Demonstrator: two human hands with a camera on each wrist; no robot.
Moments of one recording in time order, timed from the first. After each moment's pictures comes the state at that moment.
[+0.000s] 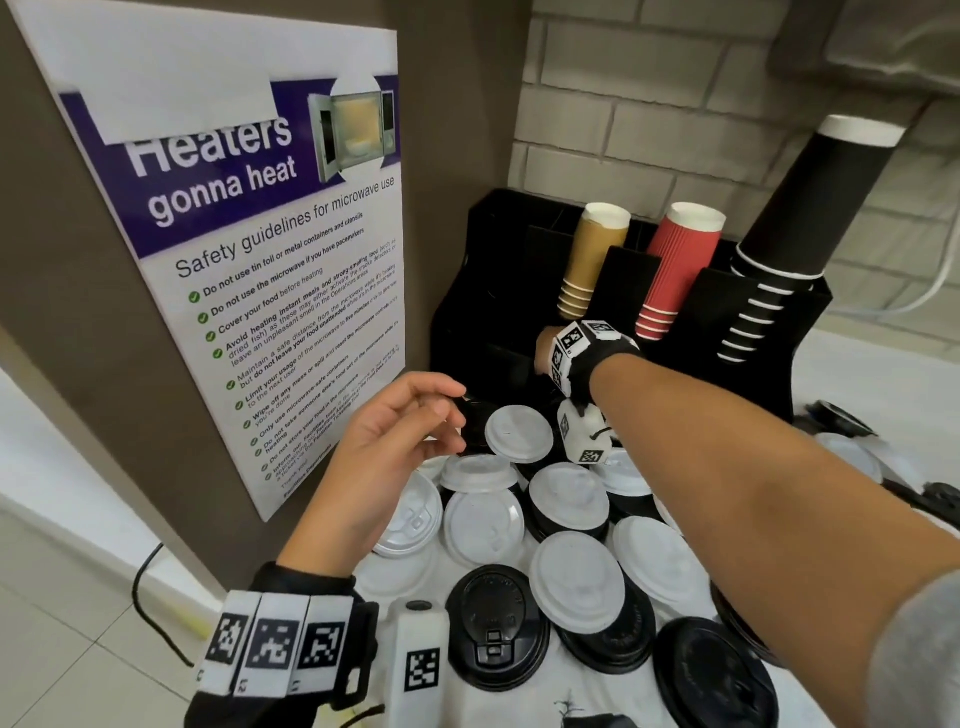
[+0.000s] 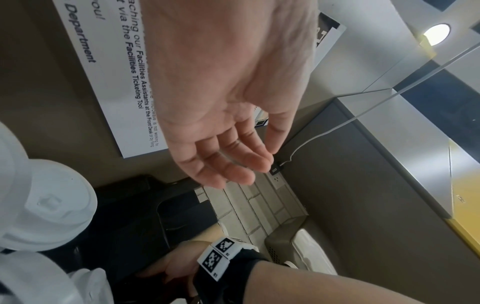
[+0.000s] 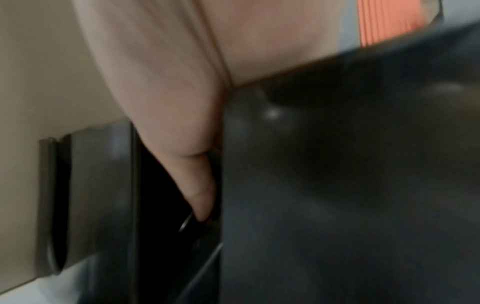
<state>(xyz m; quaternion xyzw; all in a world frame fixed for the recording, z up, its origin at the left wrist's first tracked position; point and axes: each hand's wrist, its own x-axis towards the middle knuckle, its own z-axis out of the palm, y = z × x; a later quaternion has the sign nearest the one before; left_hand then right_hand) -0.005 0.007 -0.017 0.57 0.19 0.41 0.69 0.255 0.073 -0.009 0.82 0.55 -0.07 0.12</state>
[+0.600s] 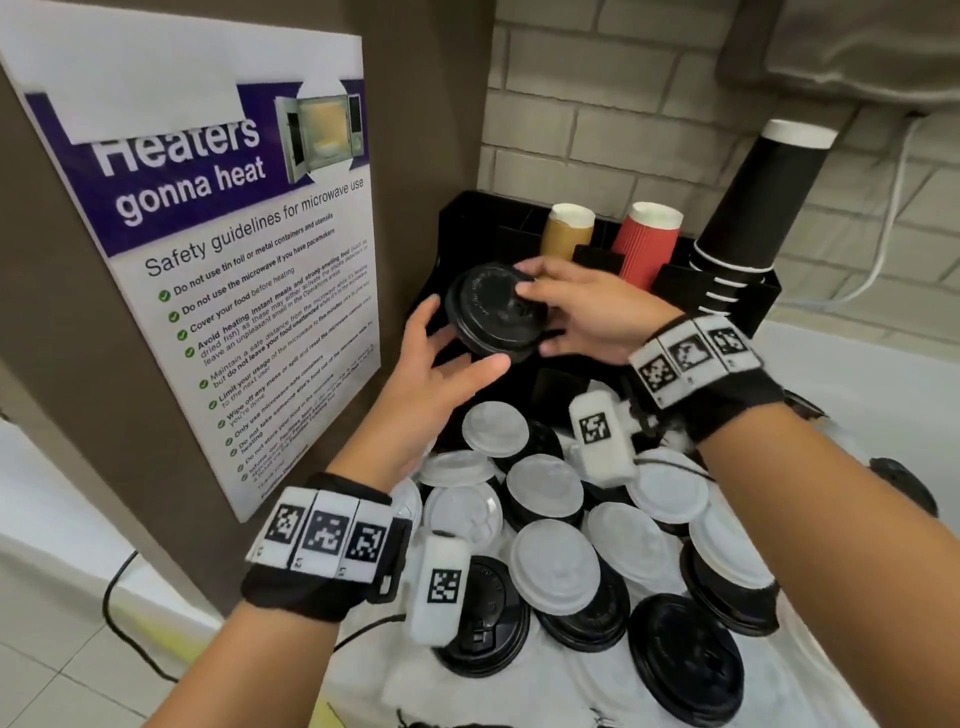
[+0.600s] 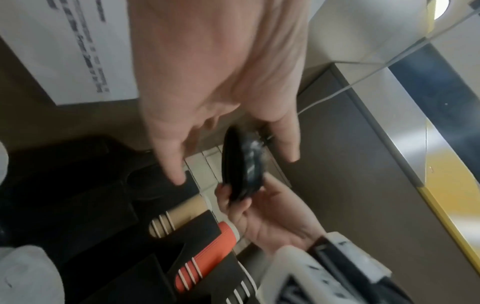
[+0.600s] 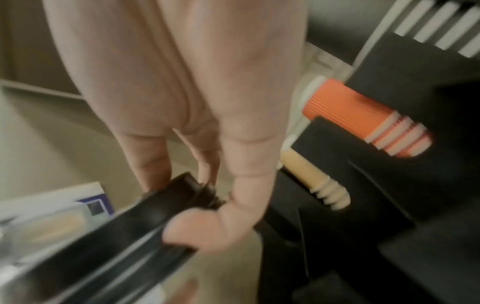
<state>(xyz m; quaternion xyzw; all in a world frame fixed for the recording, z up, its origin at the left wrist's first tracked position) 0.048 0.027 -0.005 0.60 0.21 0.36 0.68 0.223 -0.021 0.077 0.64 0.45 -0.42 -0.46</state>
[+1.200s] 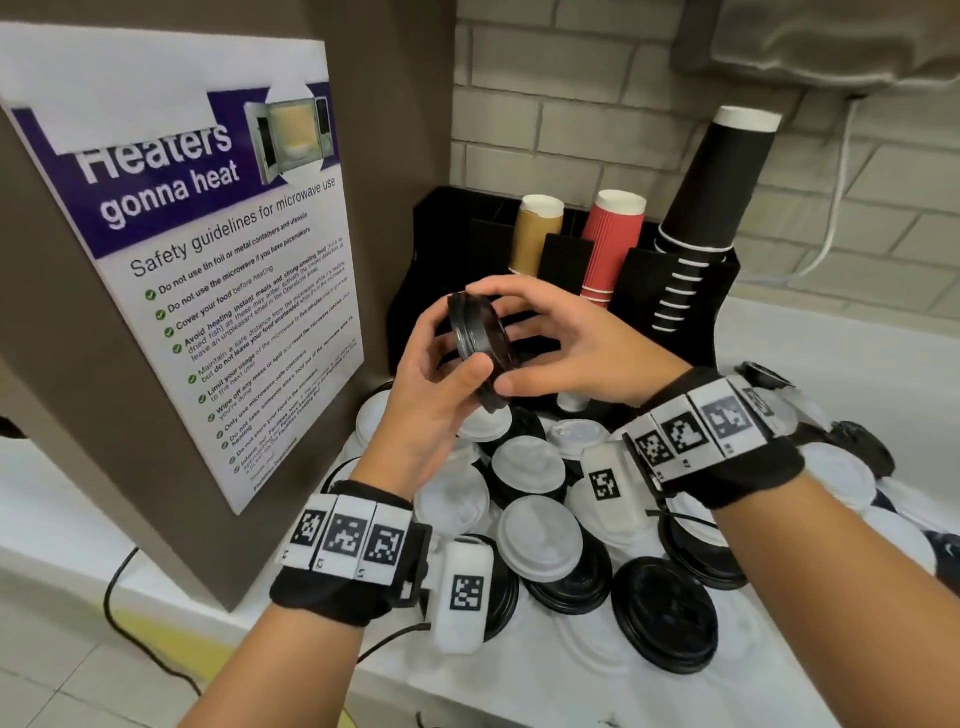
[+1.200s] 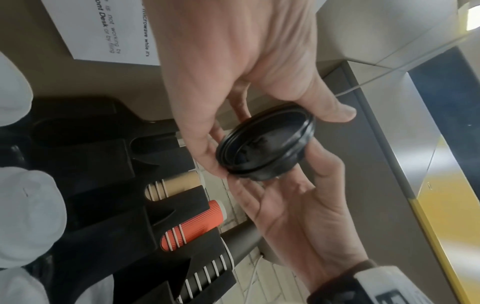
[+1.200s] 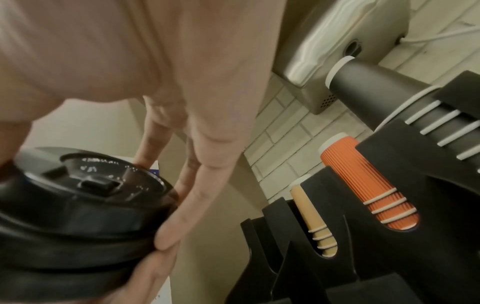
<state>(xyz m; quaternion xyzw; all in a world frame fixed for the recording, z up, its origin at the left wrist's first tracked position) 0.052 -0.014 0.007 0.52 0.11 0.38 0.76 0.198 -0.092 0.069 0.56 0.65 -0.30 -0.41</state>
